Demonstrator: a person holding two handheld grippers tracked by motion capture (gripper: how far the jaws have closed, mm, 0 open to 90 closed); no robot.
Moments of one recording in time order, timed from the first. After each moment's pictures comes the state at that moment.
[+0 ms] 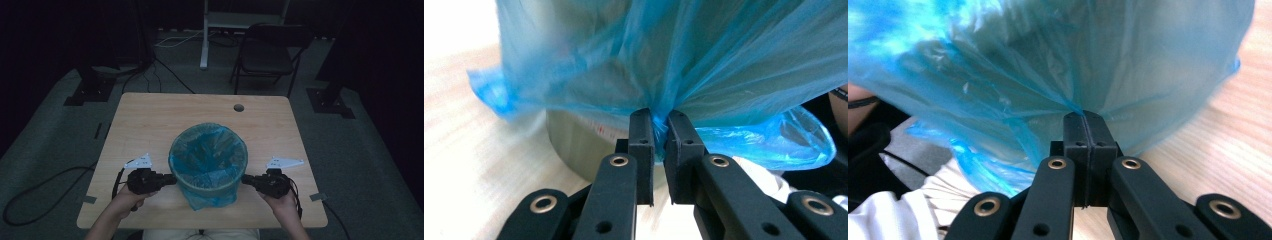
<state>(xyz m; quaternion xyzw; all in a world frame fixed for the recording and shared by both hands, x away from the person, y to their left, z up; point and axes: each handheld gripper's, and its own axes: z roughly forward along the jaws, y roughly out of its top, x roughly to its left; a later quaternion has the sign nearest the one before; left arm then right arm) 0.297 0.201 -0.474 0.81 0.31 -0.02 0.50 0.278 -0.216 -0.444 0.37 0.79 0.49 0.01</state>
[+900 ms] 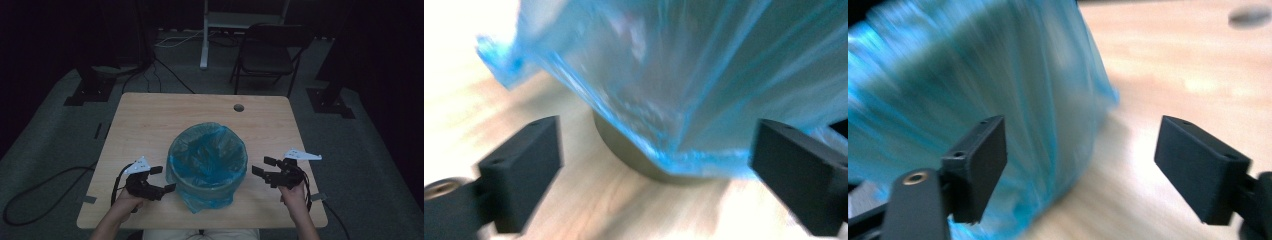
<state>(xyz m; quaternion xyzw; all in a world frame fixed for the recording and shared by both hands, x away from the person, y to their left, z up) 0.293 0.211 -0.489 0.79 0.34 0.05 0.50 0.305 -0.259 -0.452 0.43 0.73 0.53 0.06</state>
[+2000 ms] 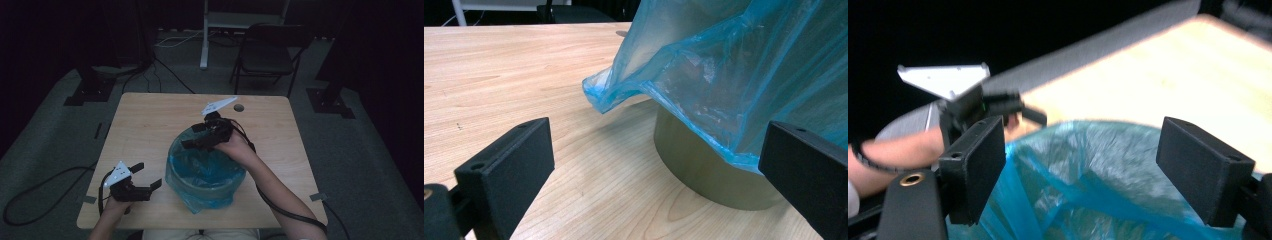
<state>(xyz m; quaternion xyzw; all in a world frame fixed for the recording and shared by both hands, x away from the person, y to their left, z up) 0.272 0.246 -0.497 0.73 0.38 0.17 0.55 0.388 -0.059 -0.343 0.21 0.86 0.47 -0.04</state>
